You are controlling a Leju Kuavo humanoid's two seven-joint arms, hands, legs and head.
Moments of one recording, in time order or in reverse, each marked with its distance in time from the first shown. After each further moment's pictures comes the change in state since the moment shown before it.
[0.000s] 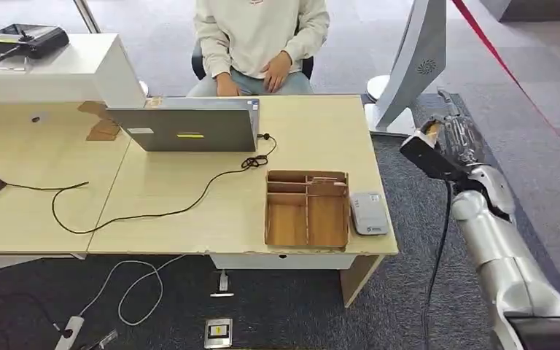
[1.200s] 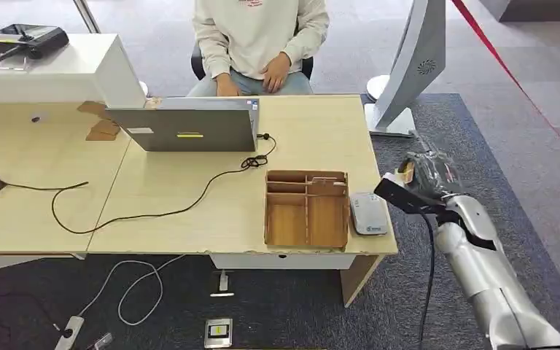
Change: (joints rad) left arm 0.002 0.005 0.044 0.001 0.021 -0.021 0.035; right arm 0.130 0.035 0.064 -0.075 0.145 0.017 0.076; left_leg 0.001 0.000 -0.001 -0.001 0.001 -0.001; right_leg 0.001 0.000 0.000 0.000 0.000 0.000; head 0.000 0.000
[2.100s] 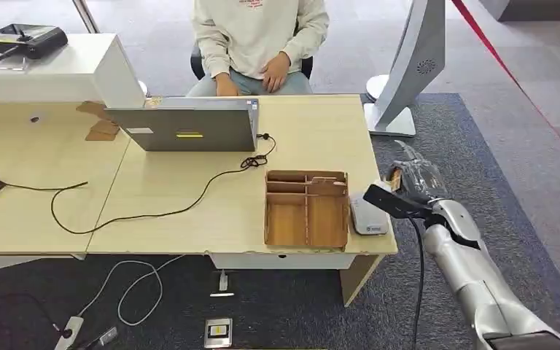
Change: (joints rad) left arm -0.025 -0.014 -0.001 0.000 0.008 0.004 0.052; right arm -0.051 0.036 0.031 0.190 -0.007 -0.043 -0.050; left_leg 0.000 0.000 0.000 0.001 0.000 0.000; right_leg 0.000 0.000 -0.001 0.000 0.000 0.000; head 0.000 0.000
